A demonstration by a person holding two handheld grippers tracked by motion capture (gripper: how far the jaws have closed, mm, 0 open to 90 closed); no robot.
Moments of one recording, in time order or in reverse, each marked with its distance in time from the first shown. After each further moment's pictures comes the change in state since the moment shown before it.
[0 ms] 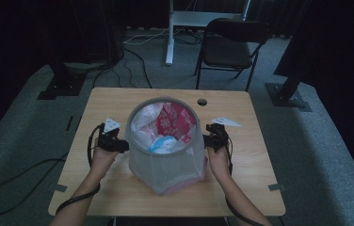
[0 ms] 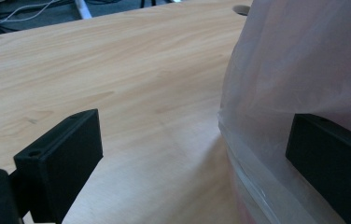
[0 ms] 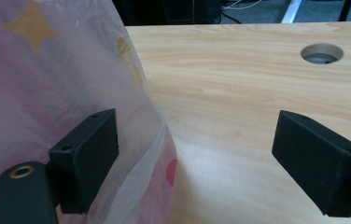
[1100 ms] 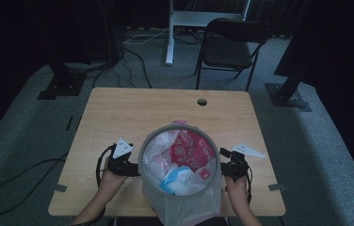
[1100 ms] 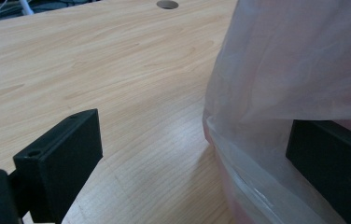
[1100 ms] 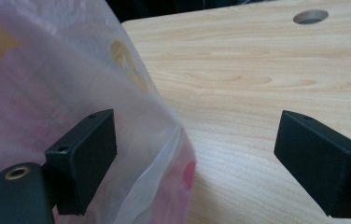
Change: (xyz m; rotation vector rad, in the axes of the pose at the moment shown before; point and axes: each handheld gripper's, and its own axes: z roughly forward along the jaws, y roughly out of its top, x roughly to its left) left arm -0.066 -0.026 -0.032 -0.021 -0.152 0.081; right arm -0.002 -0.059 -0.085 -0.041 0.067 0.048
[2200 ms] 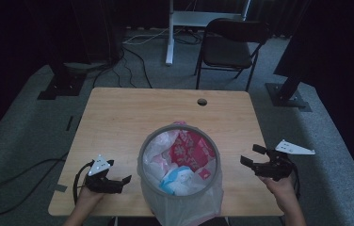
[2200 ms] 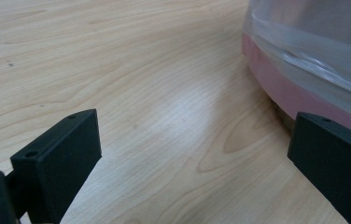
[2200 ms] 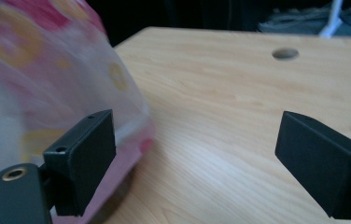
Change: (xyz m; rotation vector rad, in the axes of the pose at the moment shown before) left arm 0.031 -0.072 -0.035 0.057 -0.027 -0.024; right arm -0.069 0.034 -0.094 -0.010 0.153 -0.153
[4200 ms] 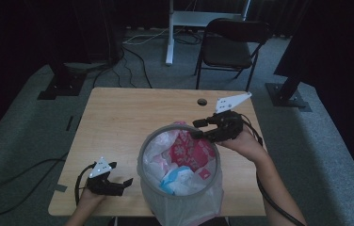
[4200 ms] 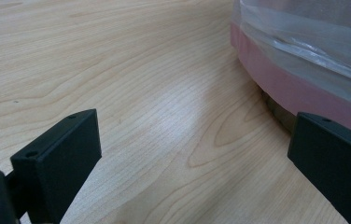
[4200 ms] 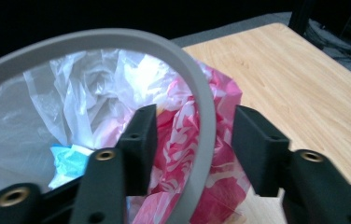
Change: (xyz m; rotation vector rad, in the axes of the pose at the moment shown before) left arm 0.001 -0.009 0.006 -0.014 -0.044 0.001; right arm 0.086 0.140 0.118 0.279 0.401 -0.373
